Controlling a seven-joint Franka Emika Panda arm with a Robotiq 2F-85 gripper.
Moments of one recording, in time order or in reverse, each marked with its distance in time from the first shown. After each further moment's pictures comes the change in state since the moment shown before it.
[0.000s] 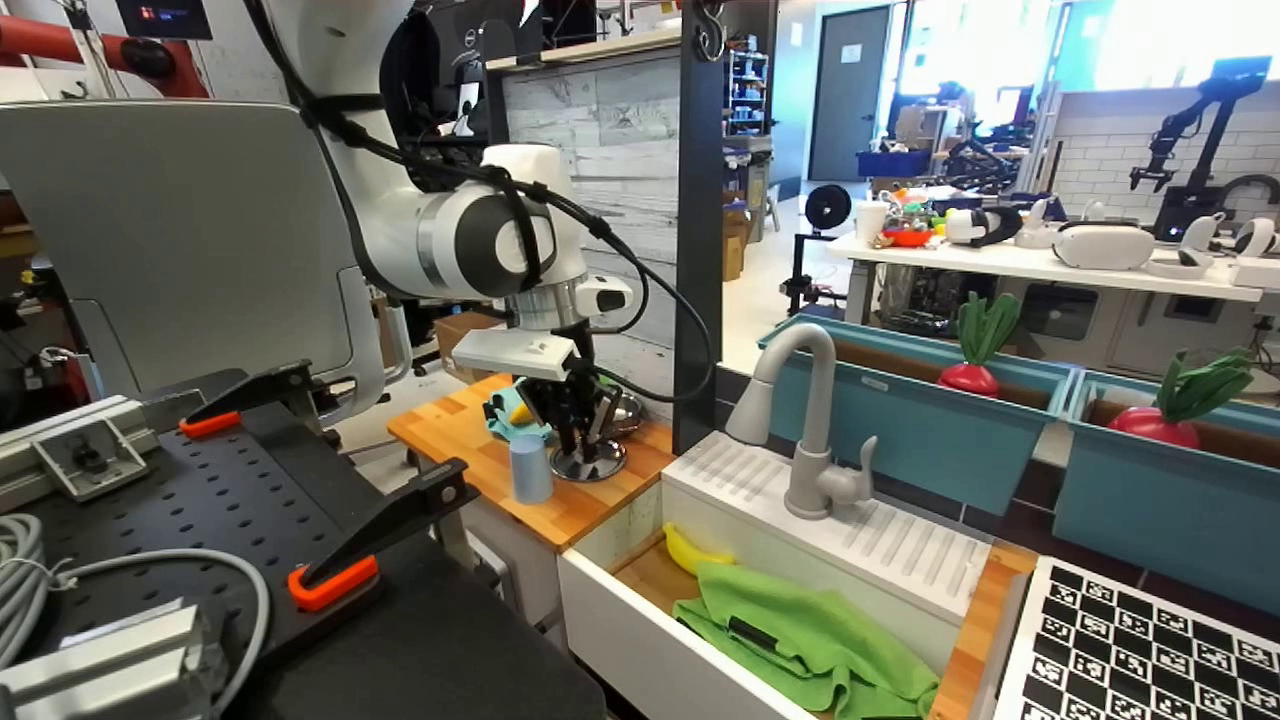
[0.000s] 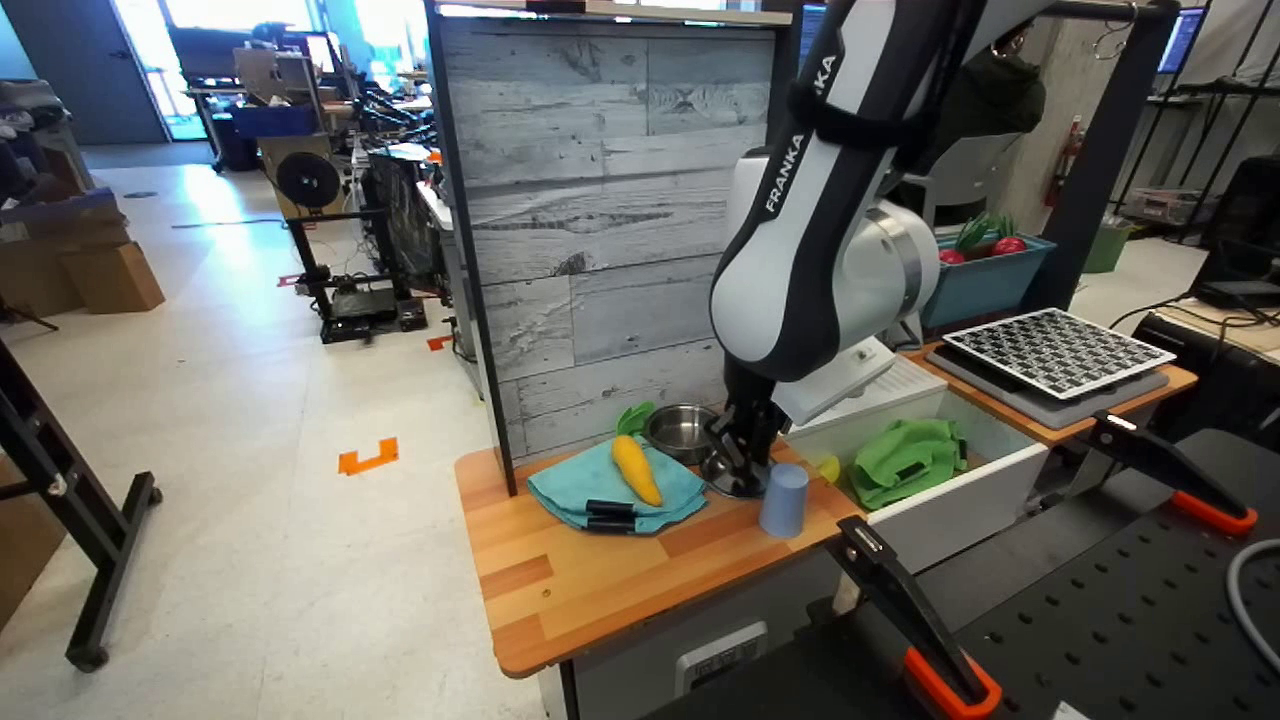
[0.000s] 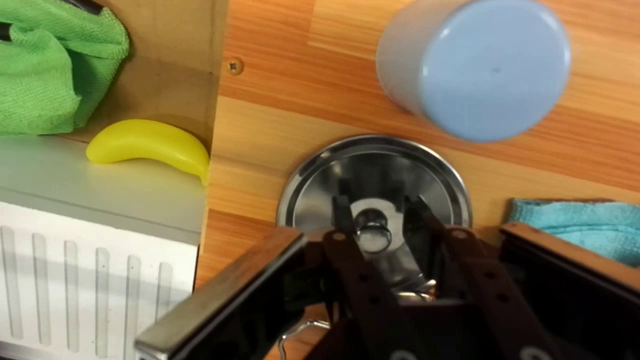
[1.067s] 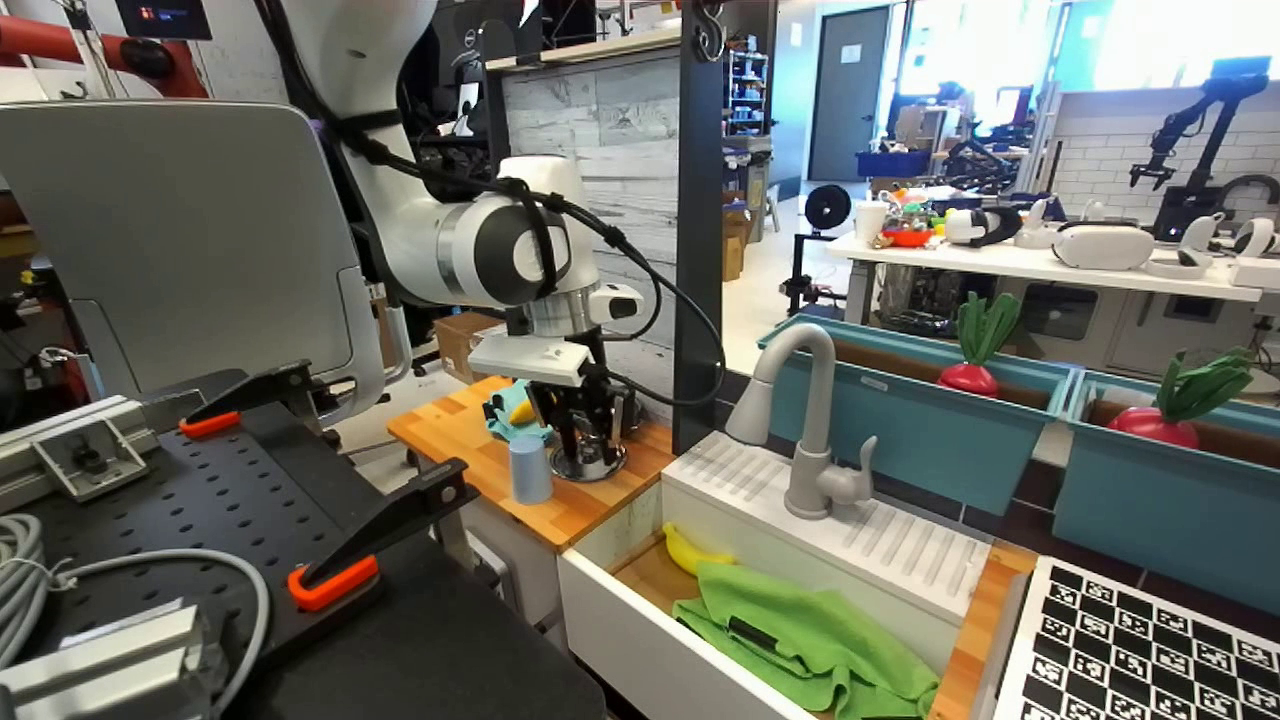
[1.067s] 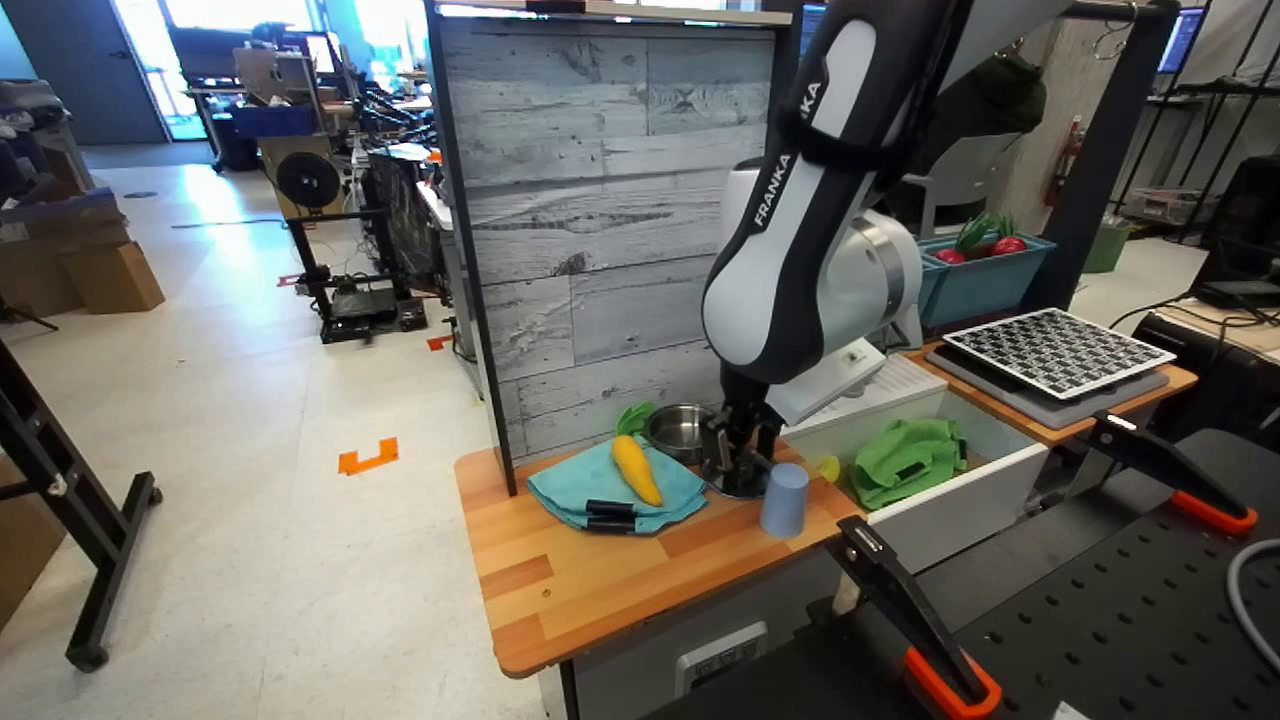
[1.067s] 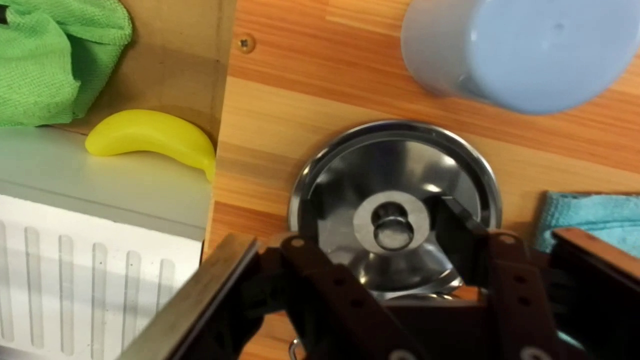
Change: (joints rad) arm -0.005 0.050 -0.002 0.076 -0.001 -0.038 -0.010
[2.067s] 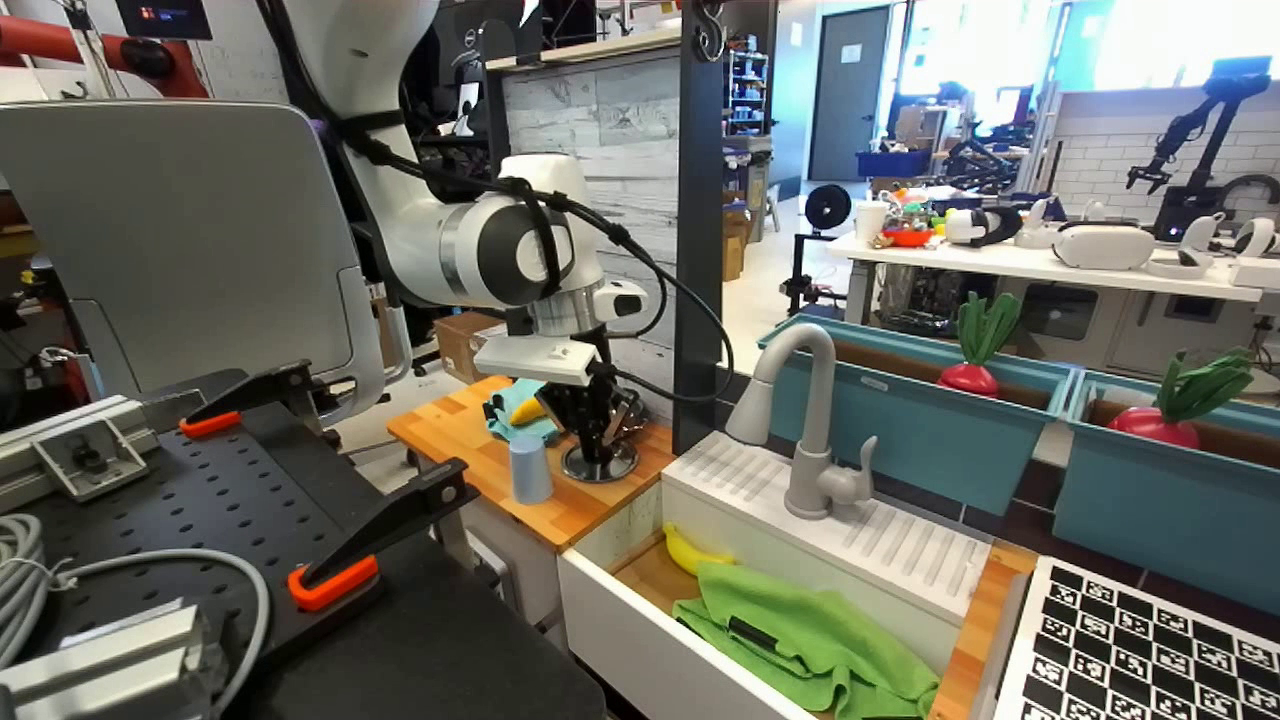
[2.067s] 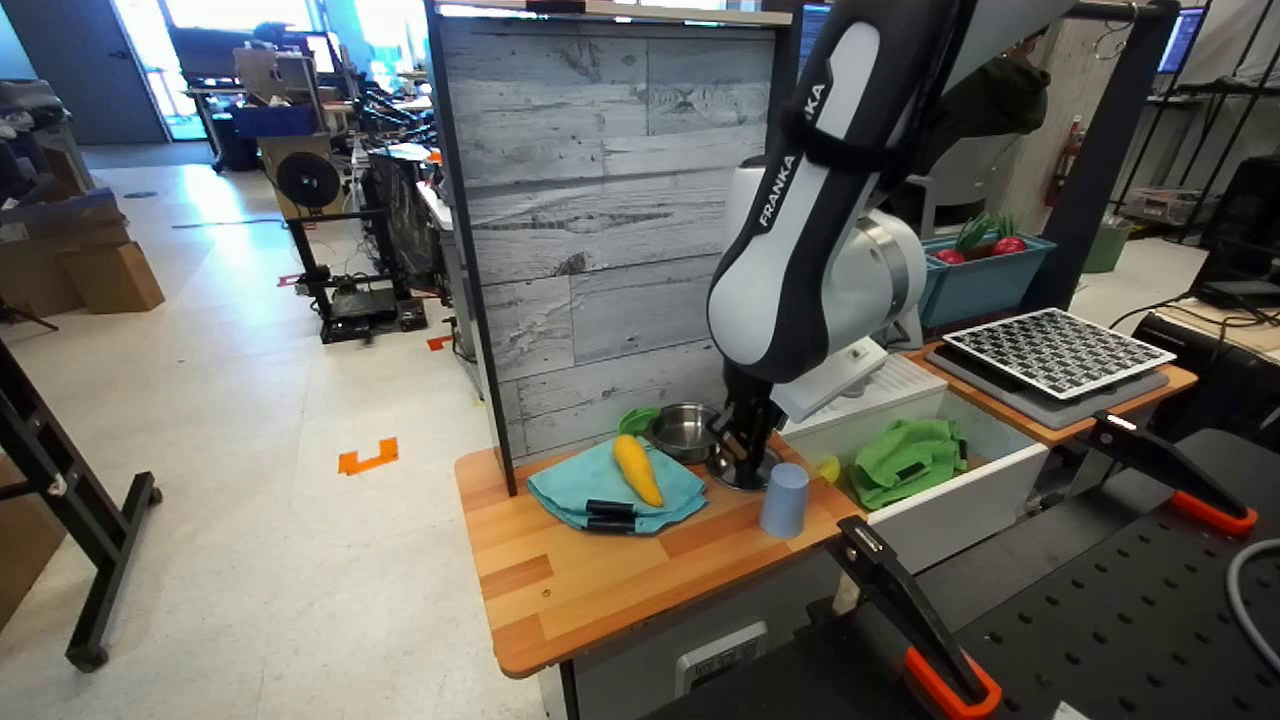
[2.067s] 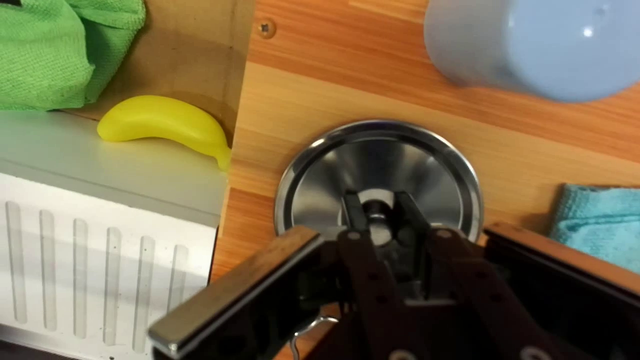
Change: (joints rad) arm -0.001 0.000 -0.009 -0.002 -0.002 0.024 -0.020
